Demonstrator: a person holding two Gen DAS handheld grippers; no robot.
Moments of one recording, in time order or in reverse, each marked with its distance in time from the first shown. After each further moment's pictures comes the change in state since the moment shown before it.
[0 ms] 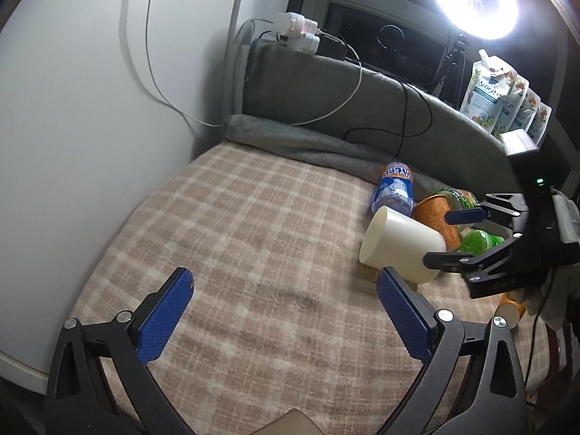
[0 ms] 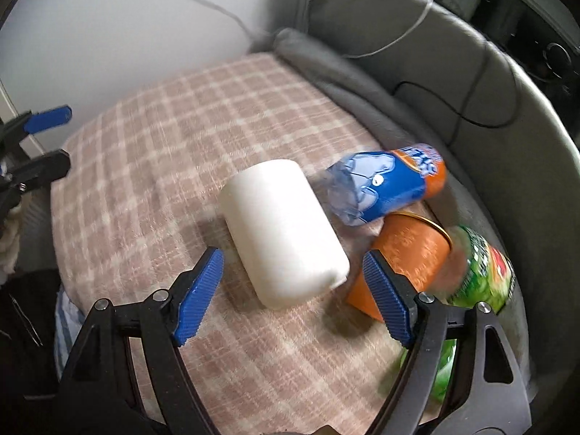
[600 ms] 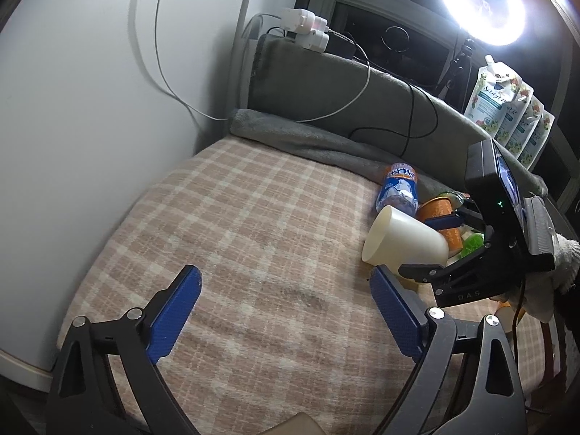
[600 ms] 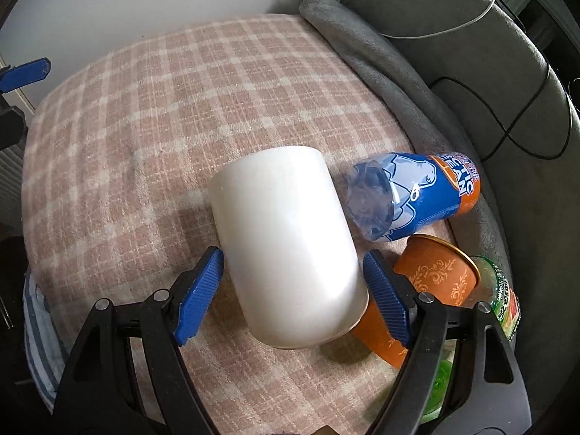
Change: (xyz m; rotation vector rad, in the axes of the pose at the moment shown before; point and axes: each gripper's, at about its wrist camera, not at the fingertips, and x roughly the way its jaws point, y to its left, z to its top) left arm 0.002 0.011 0.000 -0.025 0.007 -0.006; right arm 0.035 0.020 0.015 -0.107 0.098 -0.034
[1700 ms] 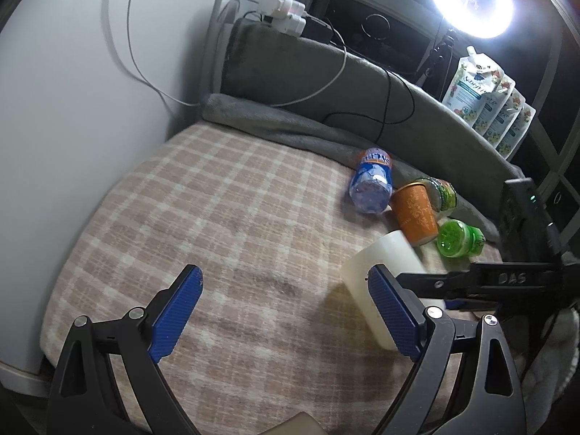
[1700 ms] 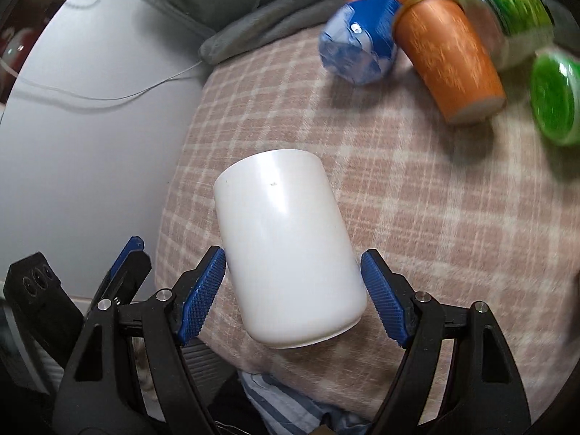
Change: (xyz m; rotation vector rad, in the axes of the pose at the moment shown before) left arm 0.006 -0.006 0.000 0.009 0.077 -0.117; right arm -0.020 0.004 -0.086 1.025 -0.081 0.487
